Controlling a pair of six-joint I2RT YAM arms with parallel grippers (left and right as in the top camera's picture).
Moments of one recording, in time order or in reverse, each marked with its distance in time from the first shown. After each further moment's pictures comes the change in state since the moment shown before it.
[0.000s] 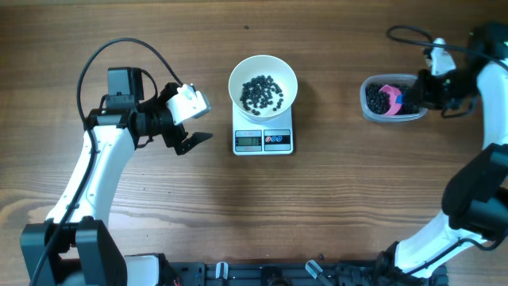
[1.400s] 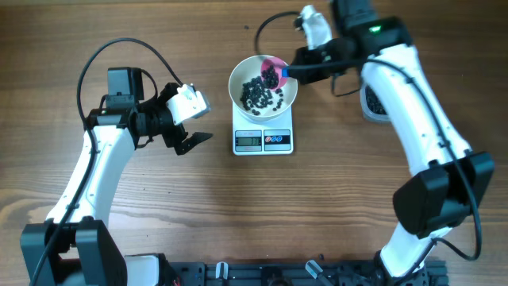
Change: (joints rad) left arm 0.000 0.000 0.000 0.000 0.000 0.000; right arm 0.683 0.004 0.193 0.188 0.095 0.243
